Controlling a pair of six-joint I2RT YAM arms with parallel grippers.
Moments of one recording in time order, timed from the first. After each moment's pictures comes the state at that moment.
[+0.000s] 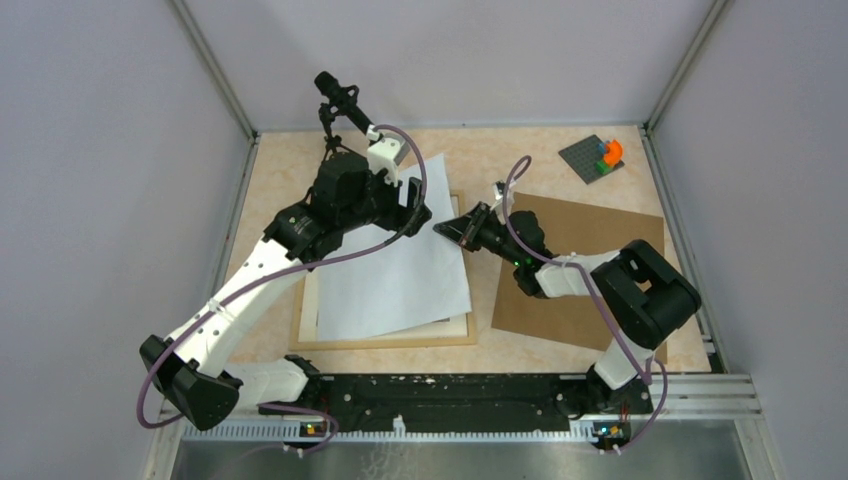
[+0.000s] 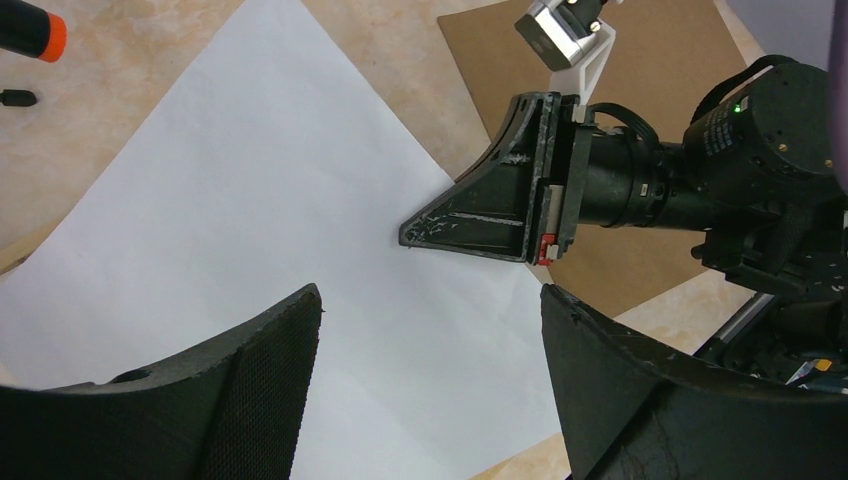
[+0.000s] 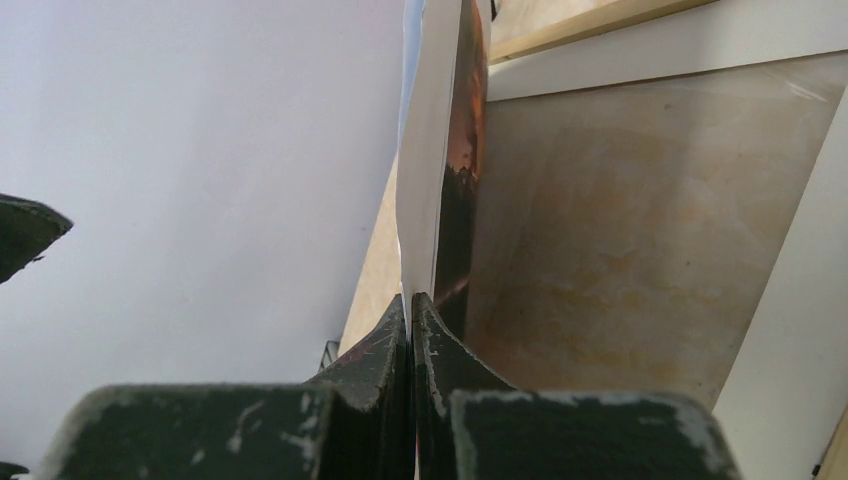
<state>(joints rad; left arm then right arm) -0.62 1.22 1.30 -0.54 0.12 -0.18 0.63 1.66 0.65 0.95 -0.27 1.05</state>
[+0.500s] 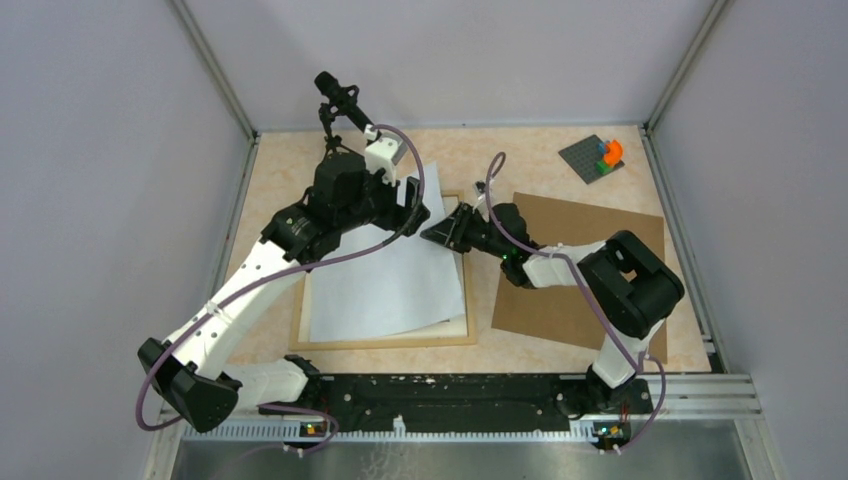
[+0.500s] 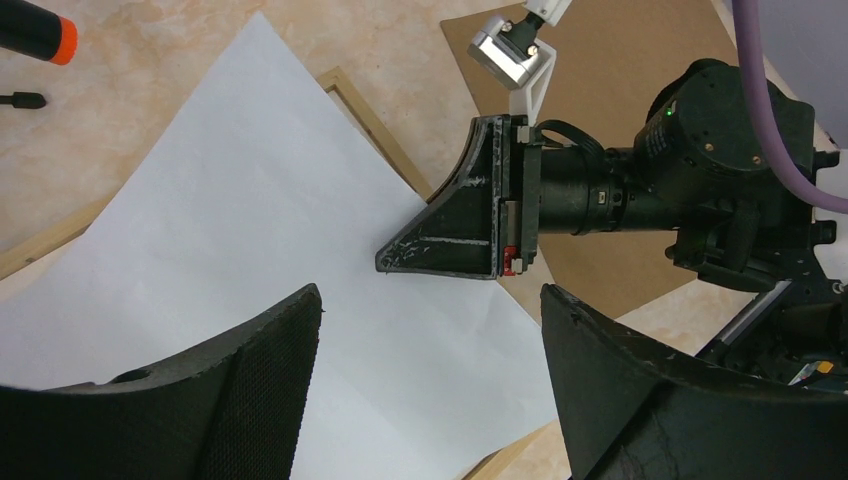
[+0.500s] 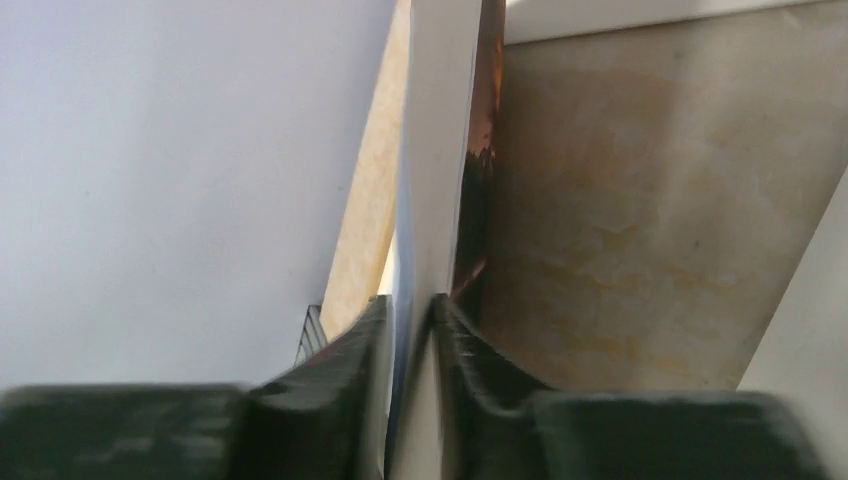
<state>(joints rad) -0.61 1.20 1.30 -0.54 0.12 -0.18 0.66 1.75 0.75 0.85 -0.31 1.03</state>
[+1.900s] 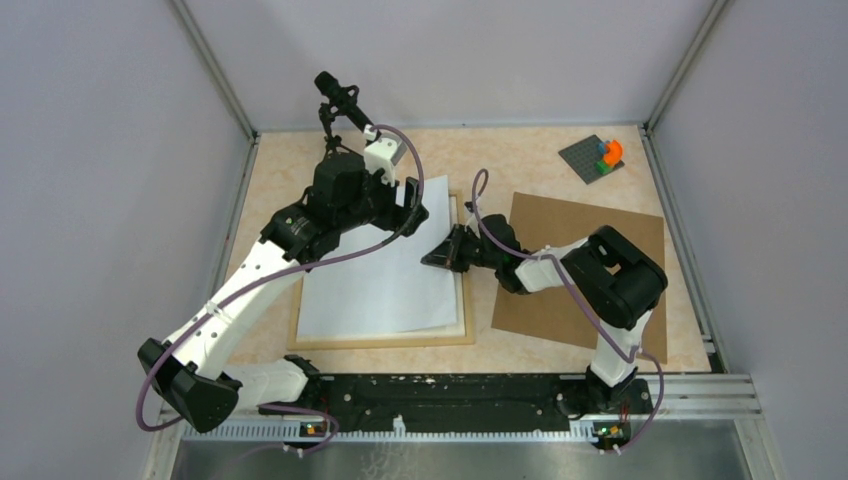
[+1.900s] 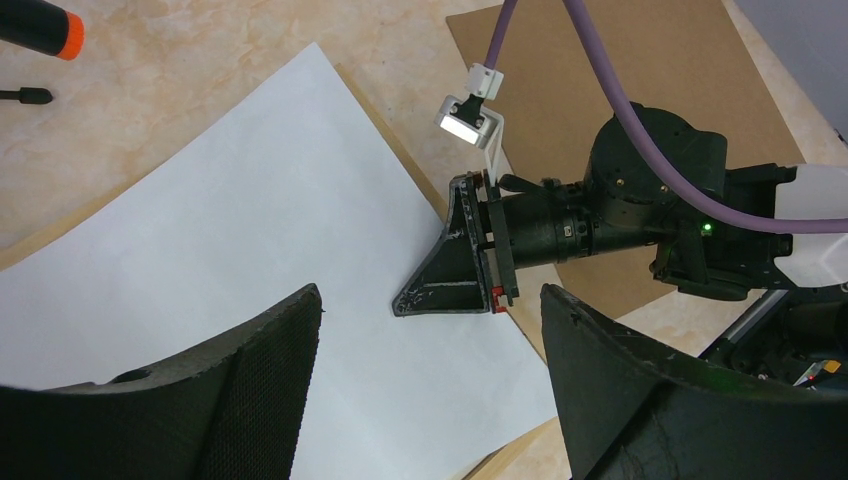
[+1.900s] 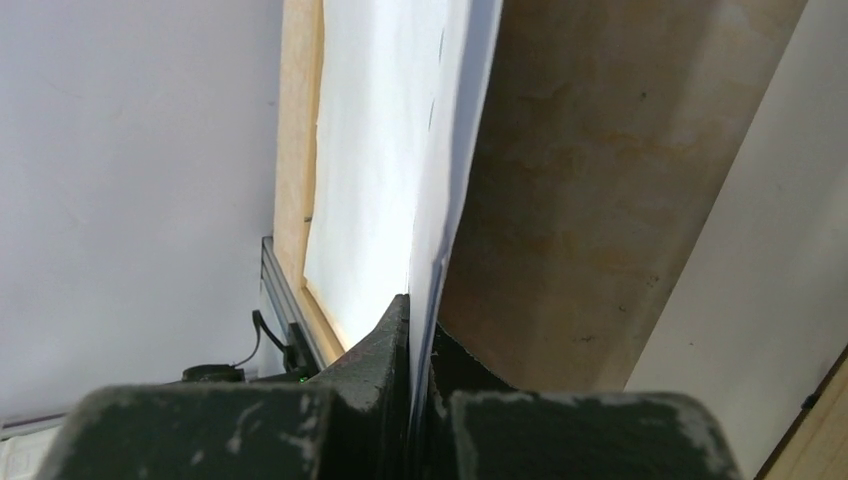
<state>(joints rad) -0.60 1.20 1.30 -0.55 0.12 -0.17 0.69 1.84 0.75 0.71 -0.39 1.01</state>
